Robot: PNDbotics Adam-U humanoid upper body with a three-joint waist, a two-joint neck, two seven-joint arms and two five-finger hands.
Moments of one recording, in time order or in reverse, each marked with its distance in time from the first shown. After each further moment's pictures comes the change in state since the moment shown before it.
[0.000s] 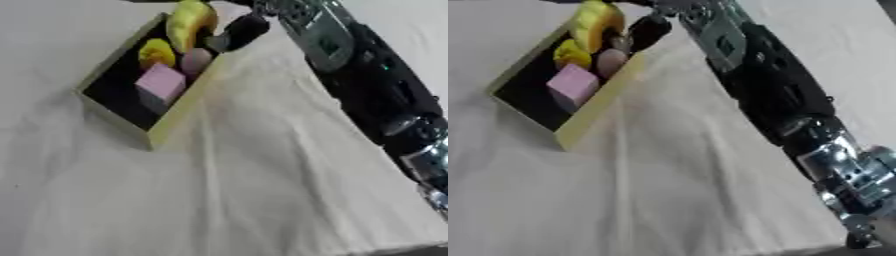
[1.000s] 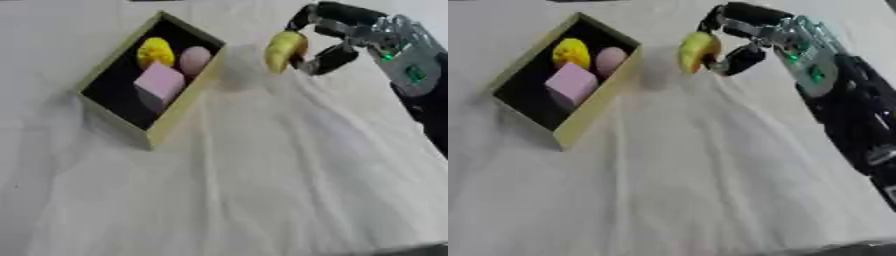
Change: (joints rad) left arm 0.060 0.010 0.014 0.000 0.011 0.036 -0.005; right arm 0.174 -0.287 -0.054 -0.113 -0.103 -0.023 0.033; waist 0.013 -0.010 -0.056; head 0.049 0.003
